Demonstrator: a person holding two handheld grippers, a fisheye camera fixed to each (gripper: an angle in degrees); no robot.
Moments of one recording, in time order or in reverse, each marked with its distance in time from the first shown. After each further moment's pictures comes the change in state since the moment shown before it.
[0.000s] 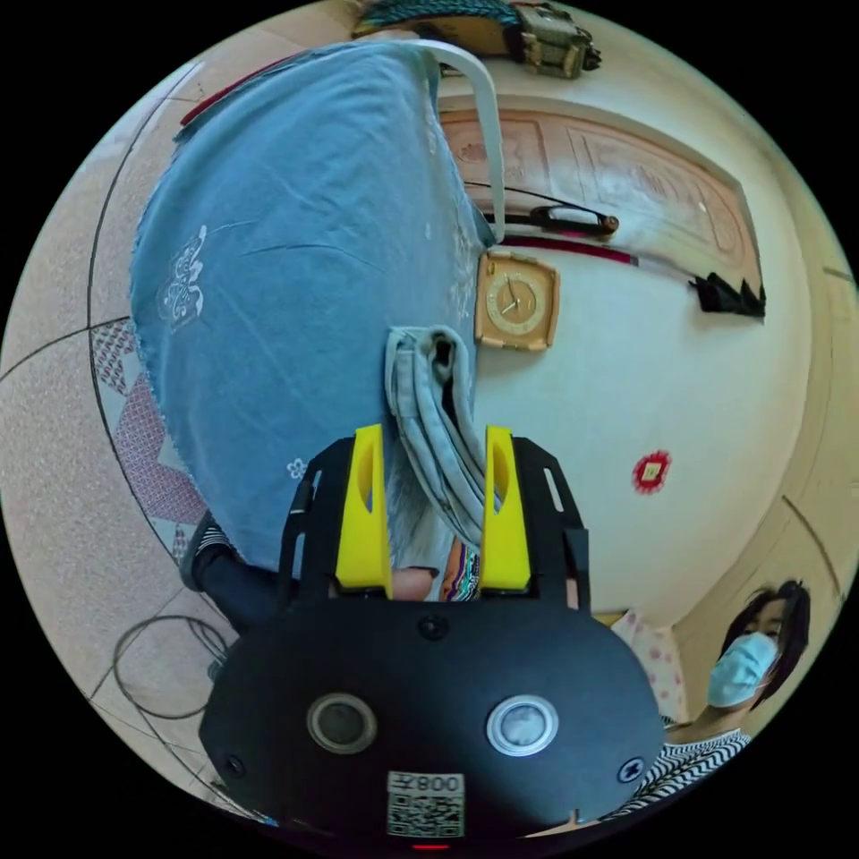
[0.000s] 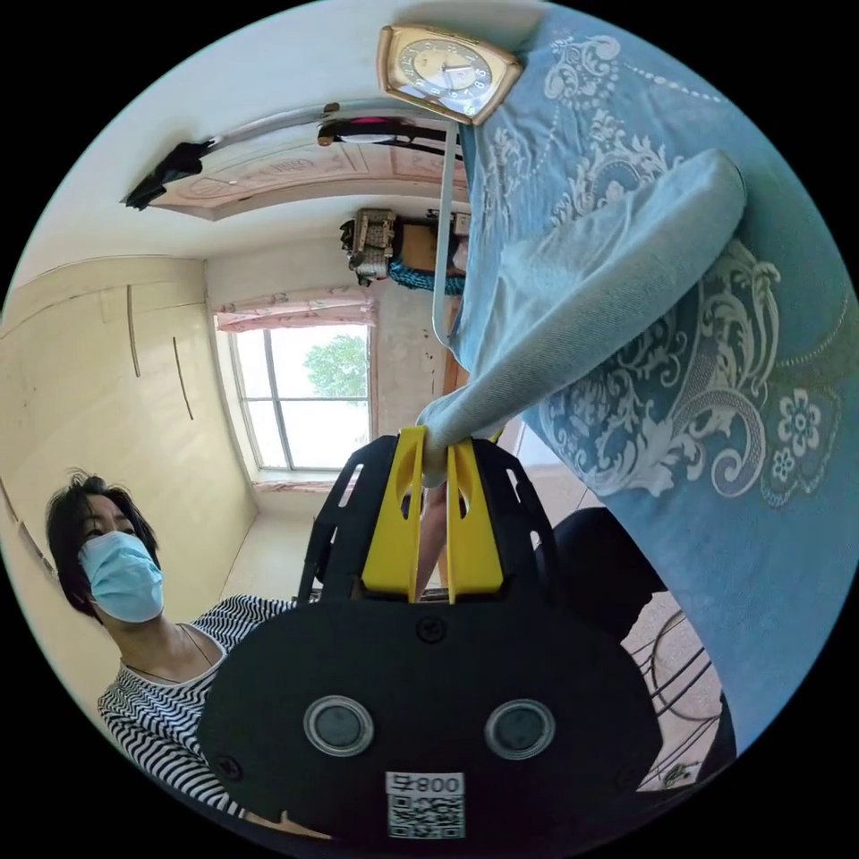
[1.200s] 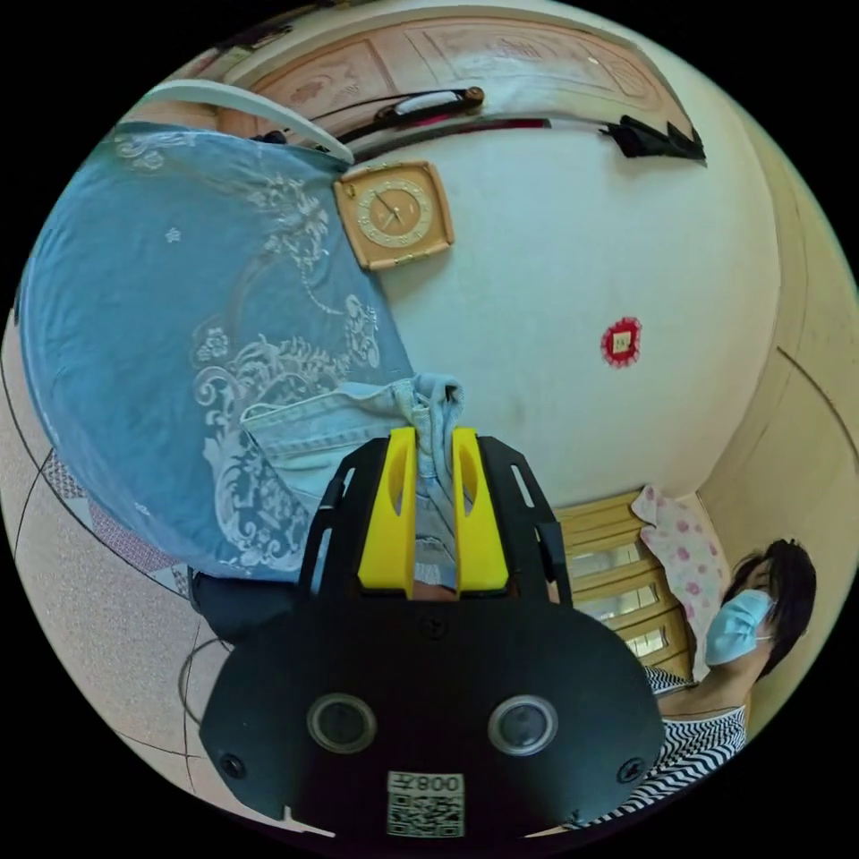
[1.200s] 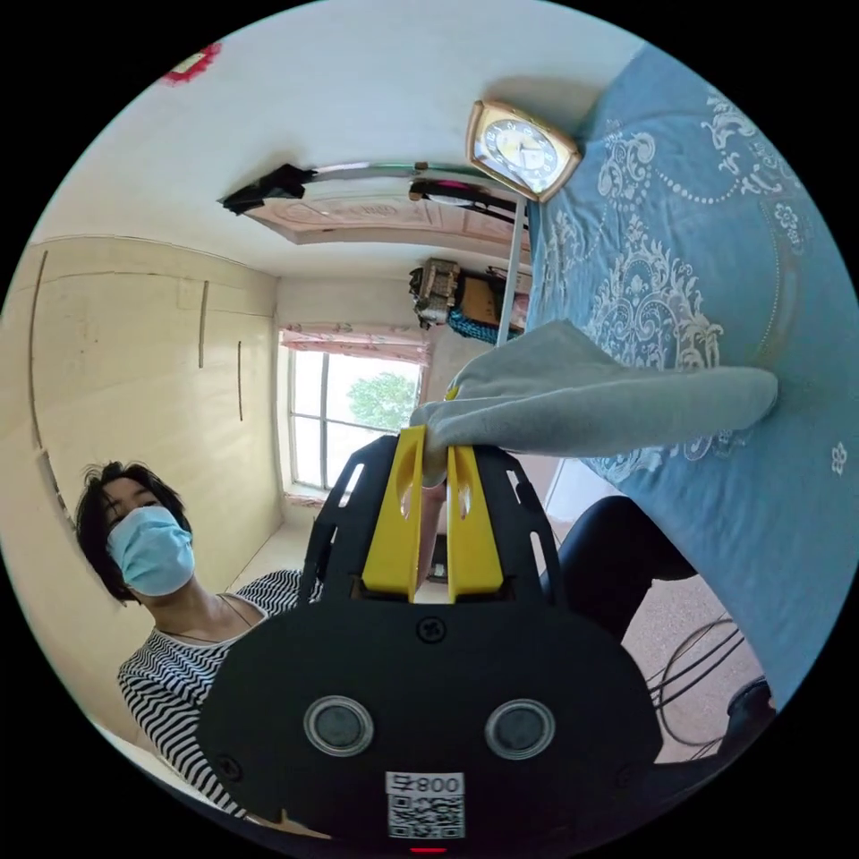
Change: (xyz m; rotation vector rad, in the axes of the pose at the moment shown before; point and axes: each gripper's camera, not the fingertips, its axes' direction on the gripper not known) left arm 0.383 0.057 0.443 -0.252 0.019 0.347; right arm 0.316 0.230 -0.094 0.181 -0.134 -0.135
